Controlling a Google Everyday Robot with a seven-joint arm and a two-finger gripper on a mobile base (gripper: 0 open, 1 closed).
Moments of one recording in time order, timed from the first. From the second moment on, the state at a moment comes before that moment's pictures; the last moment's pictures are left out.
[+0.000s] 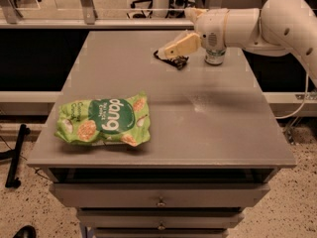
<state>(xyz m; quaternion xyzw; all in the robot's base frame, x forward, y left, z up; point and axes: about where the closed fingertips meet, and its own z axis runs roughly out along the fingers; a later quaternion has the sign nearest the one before) 0.683 -0.049 0.957 -0.45 0.64 0.28 0.56</state>
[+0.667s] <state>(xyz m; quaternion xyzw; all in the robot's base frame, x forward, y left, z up) 0.687 -0.043 0.944 -0.48 0.63 0.27 0.55</state>
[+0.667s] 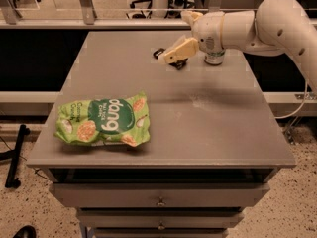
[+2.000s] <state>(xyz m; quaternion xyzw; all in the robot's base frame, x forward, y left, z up) 0.719 -0.036 0.867 -0.45 0.68 0.29 0.50</state>
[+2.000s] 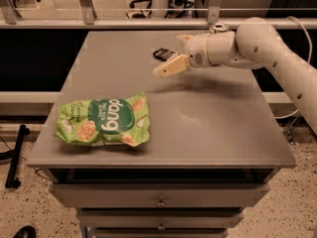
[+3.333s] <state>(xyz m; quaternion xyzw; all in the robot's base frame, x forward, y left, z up) 0.747 -0.074 0.837 -0.41 0.71 0.27 0.50</state>
